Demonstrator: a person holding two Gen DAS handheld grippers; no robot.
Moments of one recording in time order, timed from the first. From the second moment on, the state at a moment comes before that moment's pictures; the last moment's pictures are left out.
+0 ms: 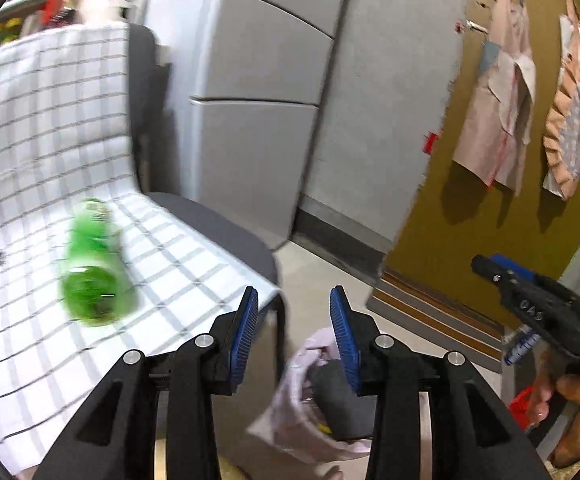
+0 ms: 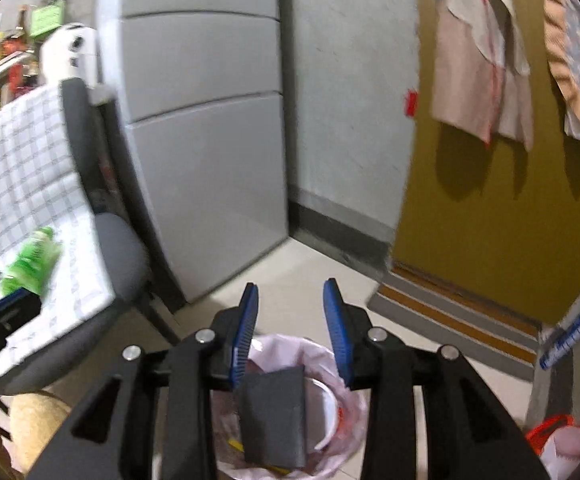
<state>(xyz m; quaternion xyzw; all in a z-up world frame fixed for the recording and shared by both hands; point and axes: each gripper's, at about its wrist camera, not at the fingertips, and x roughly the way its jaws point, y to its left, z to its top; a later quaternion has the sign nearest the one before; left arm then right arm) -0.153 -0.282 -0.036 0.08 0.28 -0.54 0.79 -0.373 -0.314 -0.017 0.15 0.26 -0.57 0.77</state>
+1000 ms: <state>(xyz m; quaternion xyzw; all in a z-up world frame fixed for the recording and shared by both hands) 0.104 -0.072 -0.038 0.02 0.29 -0.19 0.94 -0.049 -0.265 -0.024 0.07 0.27 -0.29 0.91</state>
